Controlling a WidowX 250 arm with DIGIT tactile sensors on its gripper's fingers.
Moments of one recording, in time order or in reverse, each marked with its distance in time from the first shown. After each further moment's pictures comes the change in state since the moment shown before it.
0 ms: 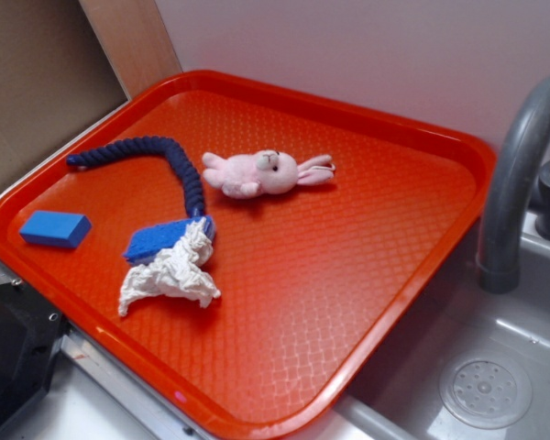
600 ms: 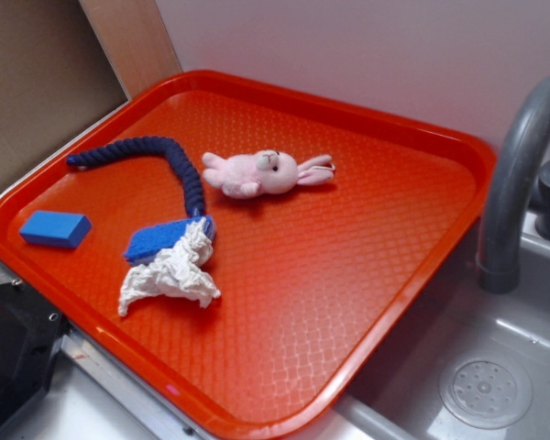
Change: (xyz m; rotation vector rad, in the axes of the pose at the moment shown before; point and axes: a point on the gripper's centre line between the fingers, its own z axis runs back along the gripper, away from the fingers) arm -0.008 0.002 -0.023 -0.023 -0.020 -0.279
